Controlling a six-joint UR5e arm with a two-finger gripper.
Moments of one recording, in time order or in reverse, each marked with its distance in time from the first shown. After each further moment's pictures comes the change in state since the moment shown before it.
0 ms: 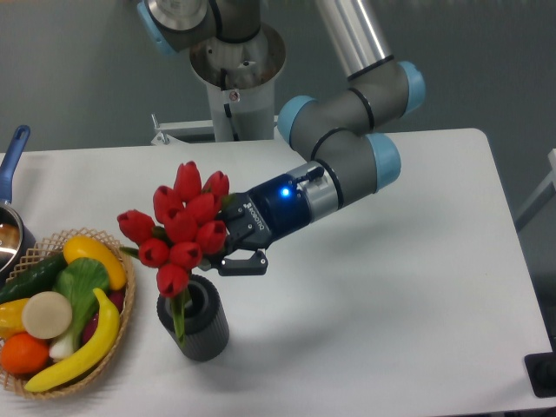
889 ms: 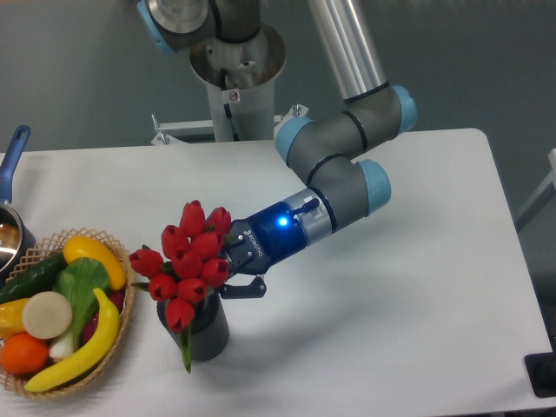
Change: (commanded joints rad) arm -0.005 -0.067 -0.015 0.006 0.032 0.017
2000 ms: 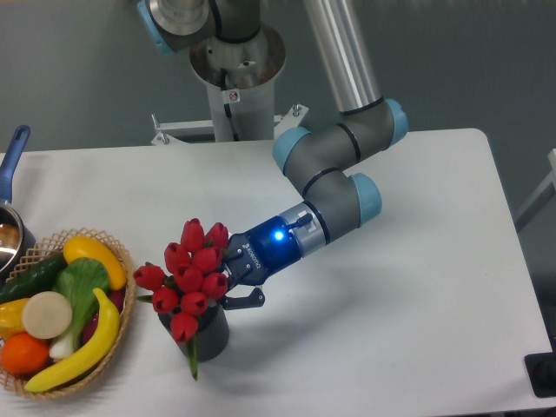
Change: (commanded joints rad) arm -0.002 -0.037 -0.043 0.000 0.029 0.086
